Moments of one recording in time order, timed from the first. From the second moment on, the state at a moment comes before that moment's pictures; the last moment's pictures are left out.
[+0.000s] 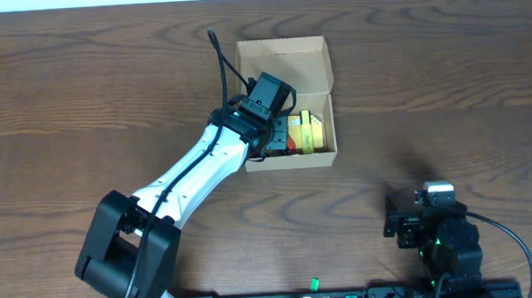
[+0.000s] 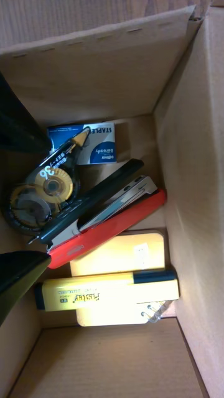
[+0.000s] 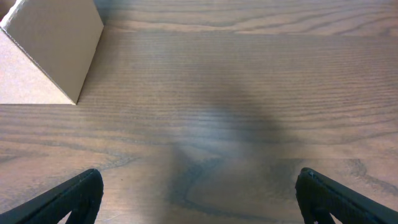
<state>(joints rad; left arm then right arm) -0.61 1.78 1.25 -0.60 -0.03 -0.48 0.12 0.01 0.18 -0.74 0.10 0.06</state>
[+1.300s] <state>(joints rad) -0.61 1.34 1.32 -0.71 -0.20 -0.47 0.12 0.01 0.18 -0.74 0.10 0.06</state>
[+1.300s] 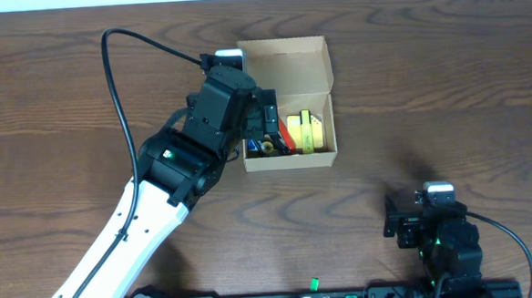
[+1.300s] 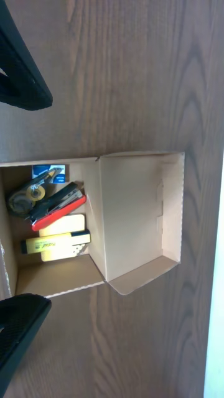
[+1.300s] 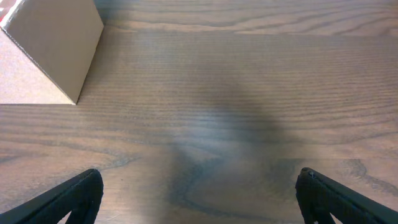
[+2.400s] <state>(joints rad) -0.61 1.34 1.32 -0.84 -0.20 -0.47 0.12 0.01 0.18 -0.73 0.10 0.06</state>
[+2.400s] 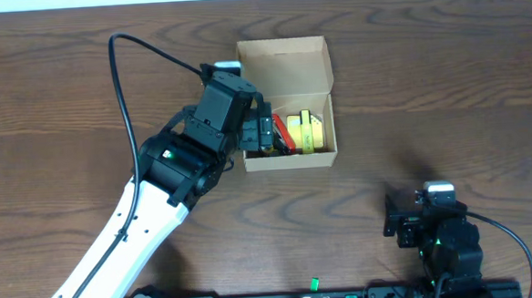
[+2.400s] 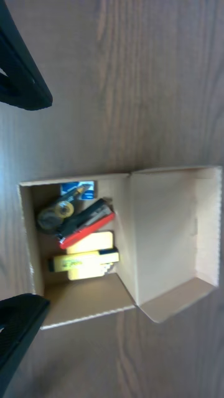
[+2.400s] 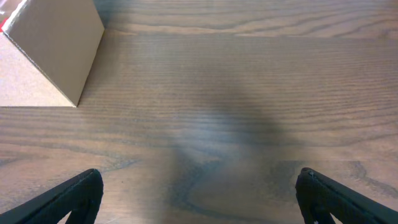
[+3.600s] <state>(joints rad) -0.43 1.34 1.32 -0.90 -0.10 -0.65 0.12 0.03 0.16 -0.48 -0.23 0.52</state>
